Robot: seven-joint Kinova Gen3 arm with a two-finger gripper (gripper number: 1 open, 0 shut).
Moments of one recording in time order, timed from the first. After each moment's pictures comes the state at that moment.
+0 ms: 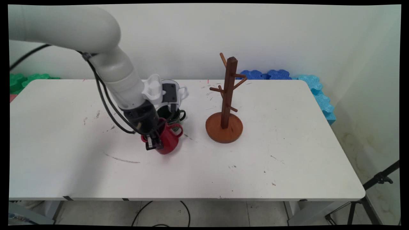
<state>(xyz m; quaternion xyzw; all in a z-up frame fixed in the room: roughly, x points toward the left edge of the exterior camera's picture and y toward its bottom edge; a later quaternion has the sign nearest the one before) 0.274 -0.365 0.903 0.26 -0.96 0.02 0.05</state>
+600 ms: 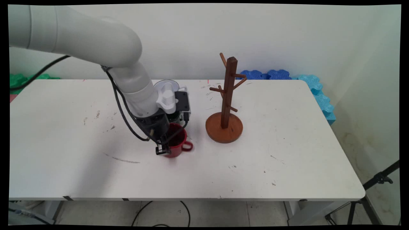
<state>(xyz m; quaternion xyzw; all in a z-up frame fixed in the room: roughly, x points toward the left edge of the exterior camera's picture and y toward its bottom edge) 0.245 -0.369 0.882 0.26 -0.96 0.04 0.03</state>
